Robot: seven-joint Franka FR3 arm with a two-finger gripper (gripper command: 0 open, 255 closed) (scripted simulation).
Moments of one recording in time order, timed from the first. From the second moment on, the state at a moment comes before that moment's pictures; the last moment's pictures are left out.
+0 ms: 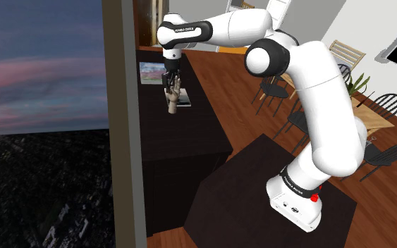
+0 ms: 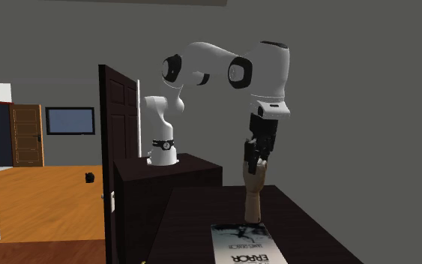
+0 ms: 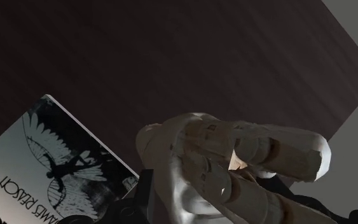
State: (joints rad) arm 0.08 0.87 -0.02 -1.10 0.12 1.75 -0.30
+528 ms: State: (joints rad) arm 0.08 0.85 -0.02 -1.08 0.11 1.70 -0.29
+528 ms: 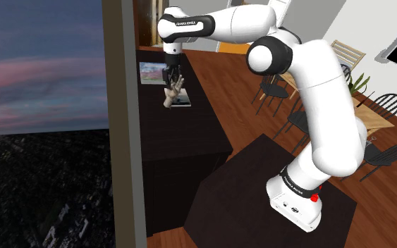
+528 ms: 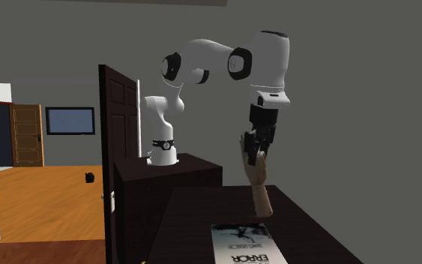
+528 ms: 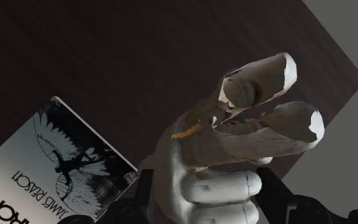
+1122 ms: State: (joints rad) arm 0.08 0.82 -0.02 -1.01 0.11 1.60 -0.28
